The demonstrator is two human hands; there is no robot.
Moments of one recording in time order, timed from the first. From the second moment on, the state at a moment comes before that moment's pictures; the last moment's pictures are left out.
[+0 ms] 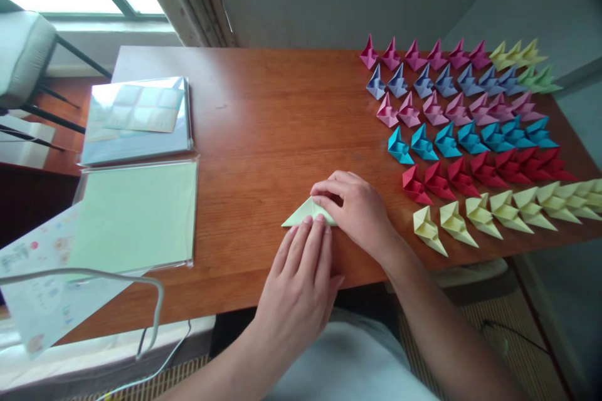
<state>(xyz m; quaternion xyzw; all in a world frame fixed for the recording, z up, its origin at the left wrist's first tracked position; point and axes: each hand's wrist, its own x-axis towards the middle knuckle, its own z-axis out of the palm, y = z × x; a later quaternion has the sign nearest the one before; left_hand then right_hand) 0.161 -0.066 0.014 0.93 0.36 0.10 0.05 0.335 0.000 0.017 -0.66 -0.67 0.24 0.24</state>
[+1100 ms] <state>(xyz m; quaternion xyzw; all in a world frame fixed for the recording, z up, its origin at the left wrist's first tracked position) 0.165 -0.060 0.011 0.93 0.37 0.07 0.03 0.335 -0.001 0.017 -0.66 -0.67 0.23 0.25</state>
